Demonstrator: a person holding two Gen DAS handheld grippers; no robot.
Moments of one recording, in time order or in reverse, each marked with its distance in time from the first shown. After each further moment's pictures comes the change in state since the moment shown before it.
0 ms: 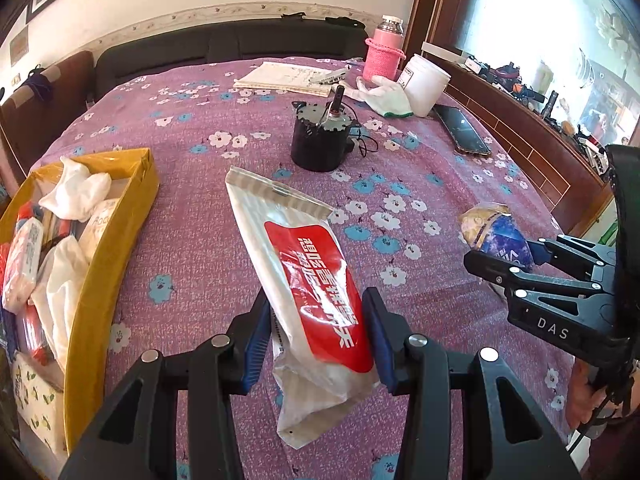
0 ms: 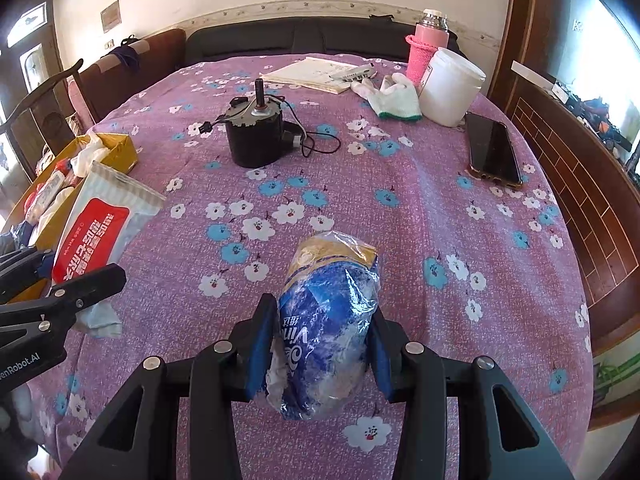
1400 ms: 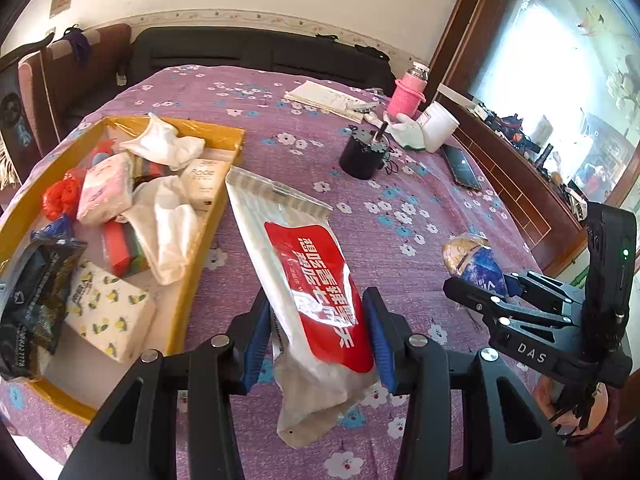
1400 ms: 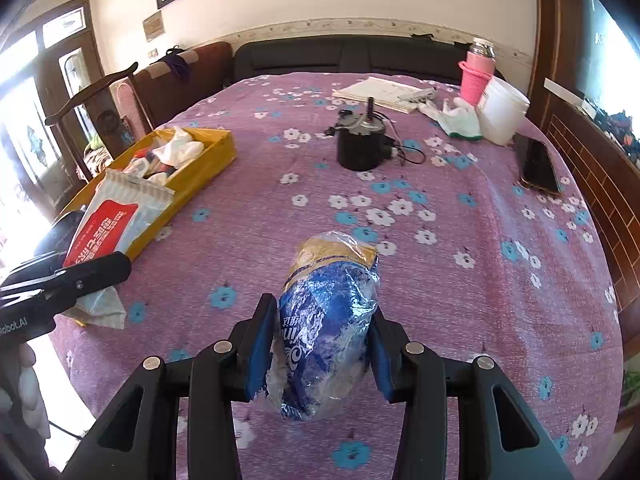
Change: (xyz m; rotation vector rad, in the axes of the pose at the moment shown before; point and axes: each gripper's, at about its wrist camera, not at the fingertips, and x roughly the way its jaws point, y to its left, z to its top) left arm -0.090 0.062 -0.049 -0.162 -0.083 -0.050; right arm -0.050 0.081 -0.029 -0.054 -0.073 0.143
